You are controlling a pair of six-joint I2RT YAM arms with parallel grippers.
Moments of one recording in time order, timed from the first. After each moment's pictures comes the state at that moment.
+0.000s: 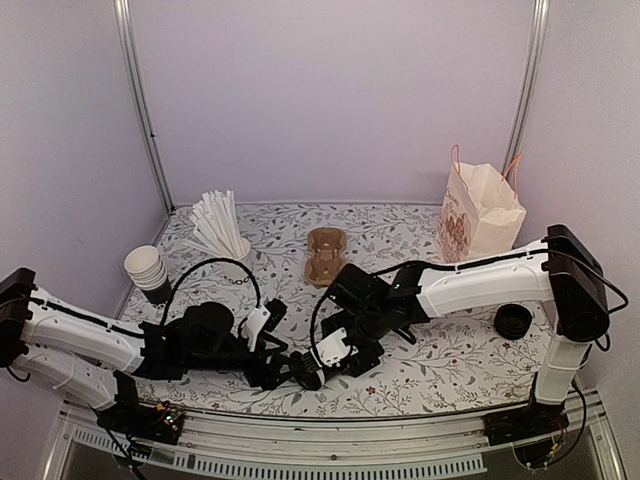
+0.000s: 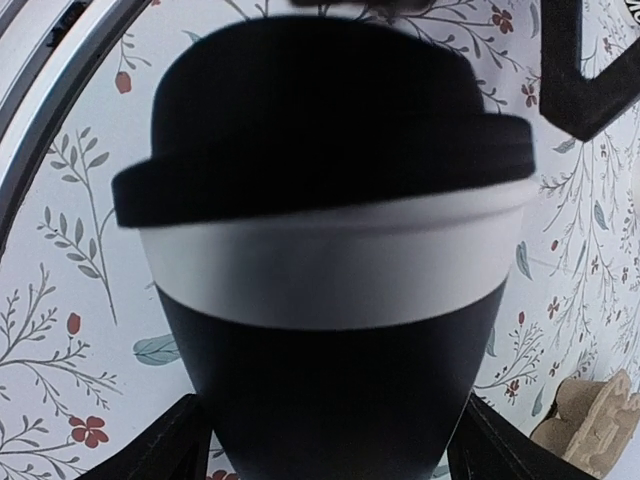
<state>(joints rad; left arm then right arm) -1.13 1.27 0.39 0.37 0.04 -0.38 1.12 1.84 1.22 -0.48 -0.10 -1.05</state>
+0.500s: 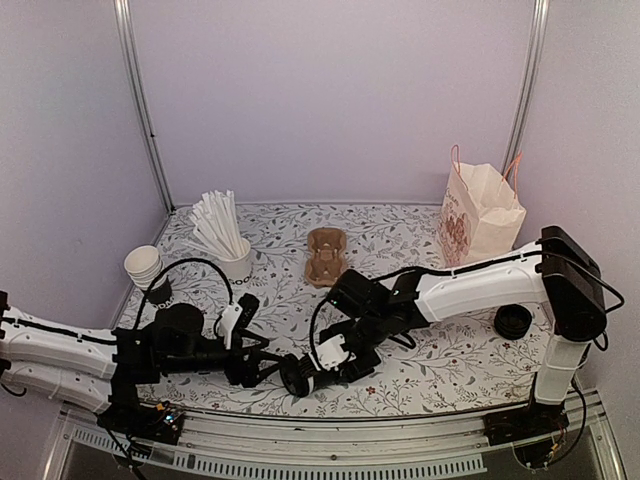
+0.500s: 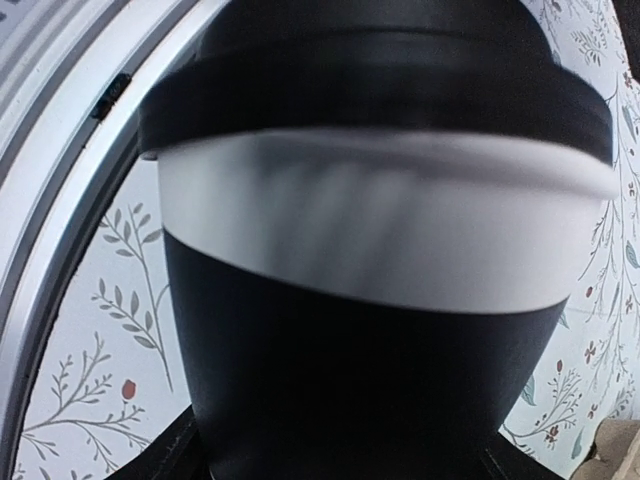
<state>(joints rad) -1.11 1.03 0.28 0.30 0.01 -0.43 1.12 1.88 1.21 -0.45 -0.22 -1.00</state>
